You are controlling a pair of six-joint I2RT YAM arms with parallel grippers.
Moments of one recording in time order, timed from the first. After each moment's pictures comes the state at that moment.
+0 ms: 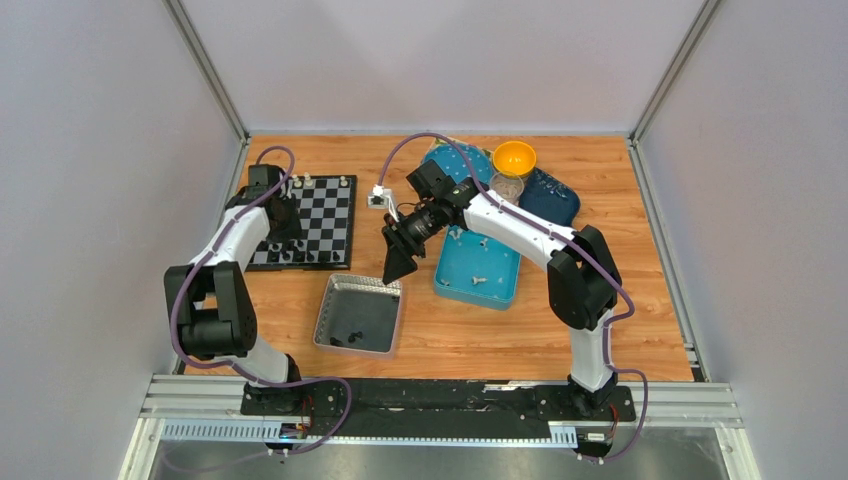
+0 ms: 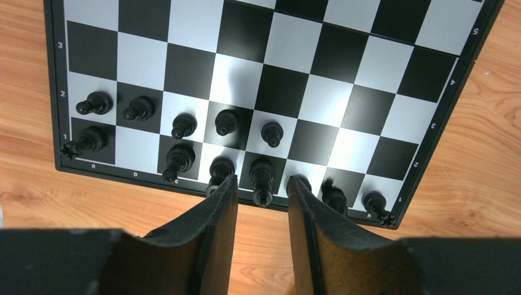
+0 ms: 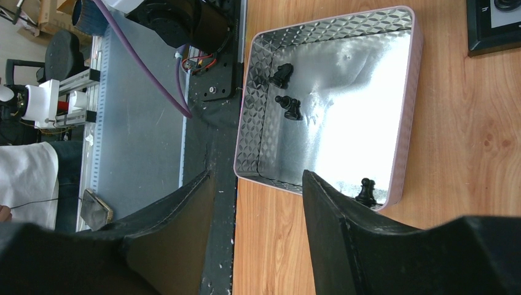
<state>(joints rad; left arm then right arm) 0.09 1.55 1.09 -0.56 -0.05 -0.14 0.76 1.97 1.68 -0.70 -1.02 -0.20</state>
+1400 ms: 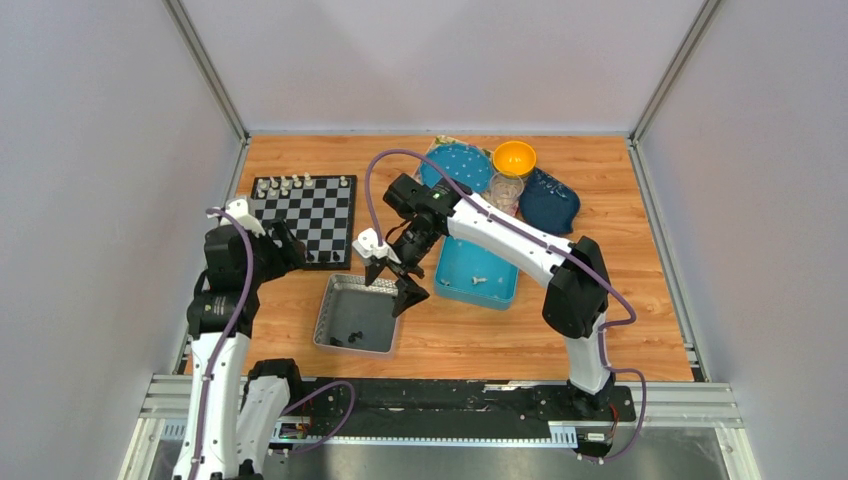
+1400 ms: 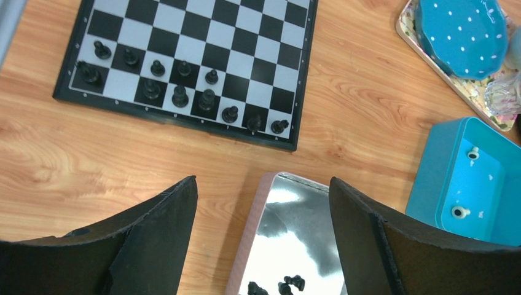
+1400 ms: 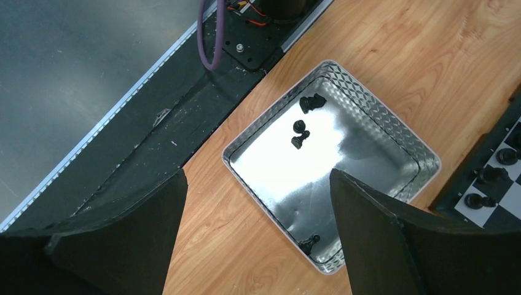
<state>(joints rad) 0.09 0.68 0.82 -0.66 0.08 -0.31 0.89 1.98 1.88 -1.17 -1.05 -1.18</state>
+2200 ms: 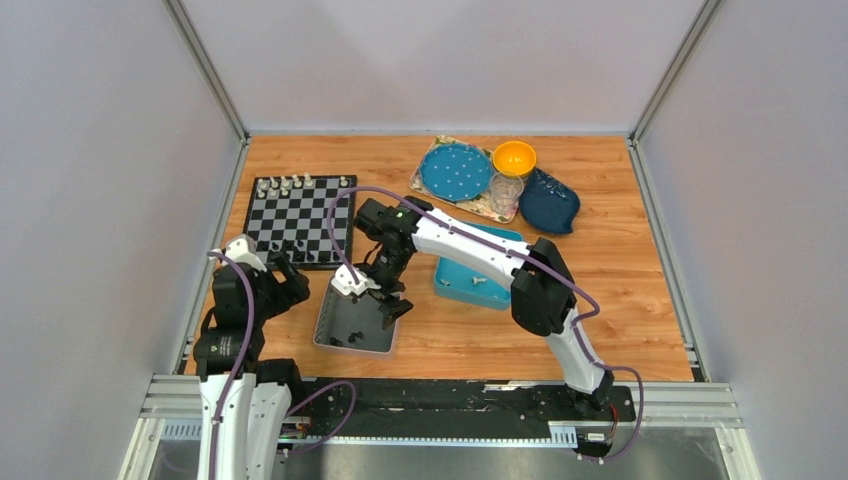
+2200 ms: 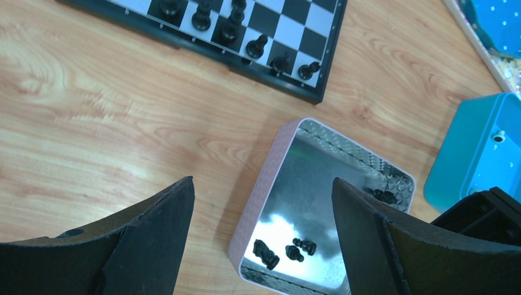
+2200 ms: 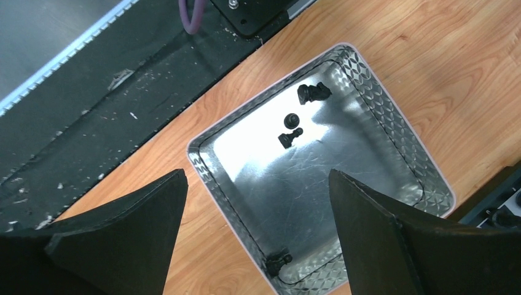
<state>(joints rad) 0.09 0.42 0.63 -0.83 0.03 -0.42 1.01 2.16 2.00 -1.21 -0.88 -1.36</state>
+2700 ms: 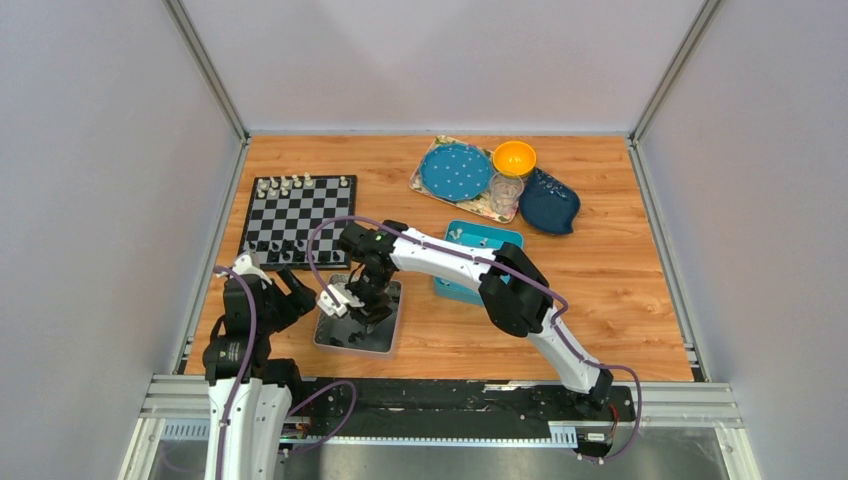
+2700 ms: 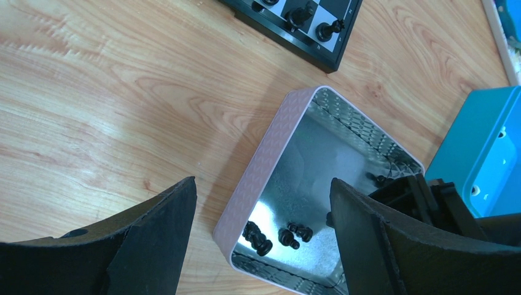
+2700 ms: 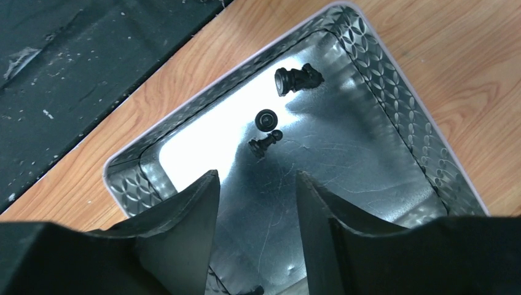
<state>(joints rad) 0.09 0.36 0.51 -0.85 0.07 -0.53 1.06 2.30 2.00 -1.05 -0.77 -1.30</state>
